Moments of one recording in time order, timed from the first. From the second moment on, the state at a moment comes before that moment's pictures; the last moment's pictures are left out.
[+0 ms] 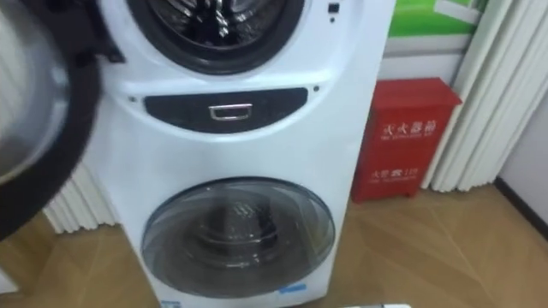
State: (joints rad) left arm 0.07 0.15 -0.07 1.16 0.07 -0.04 0.15; right arm 0.12 -0.20 -0.10 1.17 0.31 -0.08 0.05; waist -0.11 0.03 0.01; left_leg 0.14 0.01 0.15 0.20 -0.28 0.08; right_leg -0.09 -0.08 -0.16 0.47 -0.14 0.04
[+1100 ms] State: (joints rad) left arm -0.01 0.58 0.72 0.55 -0.66 -0.05 0.44; right arm 0.25 -0.25 -0.35 1.06 0.13 -0.06 0.03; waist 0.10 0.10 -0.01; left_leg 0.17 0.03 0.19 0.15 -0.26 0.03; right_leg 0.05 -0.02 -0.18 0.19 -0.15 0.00
